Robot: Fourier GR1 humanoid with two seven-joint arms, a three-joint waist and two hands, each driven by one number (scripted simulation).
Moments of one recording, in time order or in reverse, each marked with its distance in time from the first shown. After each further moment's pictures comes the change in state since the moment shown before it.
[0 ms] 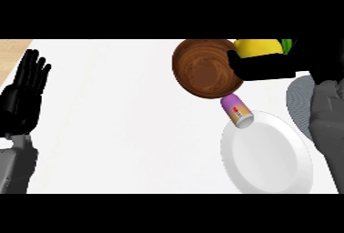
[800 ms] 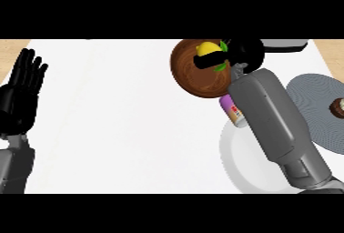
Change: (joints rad) left arm 0.001 0.000 0.020 -0.009 -0.002 -0.009 0.012; right arm -0.154 0.259 -0.024 0.752 0.216 -0.278 -0.134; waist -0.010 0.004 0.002
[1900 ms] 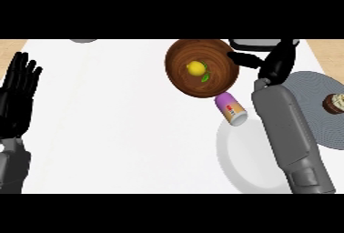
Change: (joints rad) left arm 0.022 0.000 0.029 -0.005 -0.004 -0.002 0.006; right arm 0.147 0.018 -0.278 0.060 -0.114 -0.690 -0.420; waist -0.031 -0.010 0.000
